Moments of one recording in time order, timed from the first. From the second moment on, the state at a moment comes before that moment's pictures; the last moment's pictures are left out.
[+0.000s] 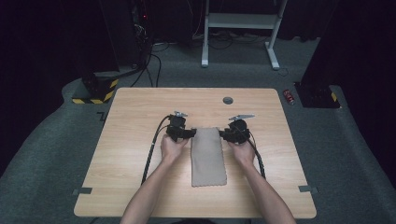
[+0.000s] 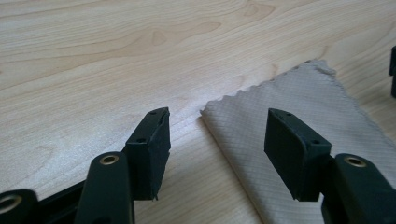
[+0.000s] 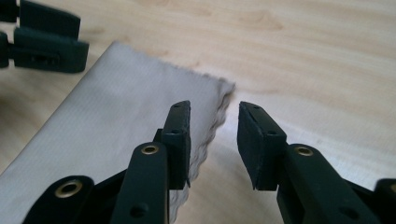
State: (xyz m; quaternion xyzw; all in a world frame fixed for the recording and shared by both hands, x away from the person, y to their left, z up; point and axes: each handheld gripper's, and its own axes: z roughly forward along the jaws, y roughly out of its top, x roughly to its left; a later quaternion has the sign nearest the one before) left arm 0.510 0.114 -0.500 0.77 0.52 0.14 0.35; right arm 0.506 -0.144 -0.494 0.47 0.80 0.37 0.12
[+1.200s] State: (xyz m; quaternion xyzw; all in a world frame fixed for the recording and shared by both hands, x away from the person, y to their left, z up) left arm 0.520 0.106 -0.511 0.78 0.51 0.16 0.33; right arm 0.542 -0.111 -0.510 0.47 0.81 0.31 0.15
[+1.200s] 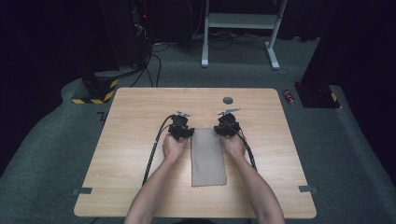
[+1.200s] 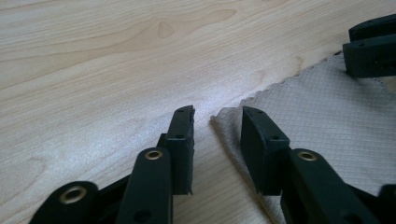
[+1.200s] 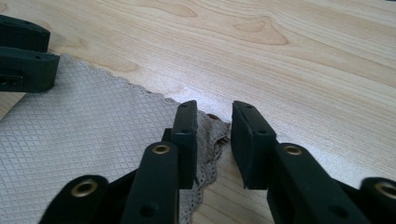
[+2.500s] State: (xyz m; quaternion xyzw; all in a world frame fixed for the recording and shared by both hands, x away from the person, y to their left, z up) left arm 0.531 0.101 -0.487 0.80 0.47 0.15 0.34; right arm 0.538 -0.122 -0.491 0.44 0.81 0.35 0.15
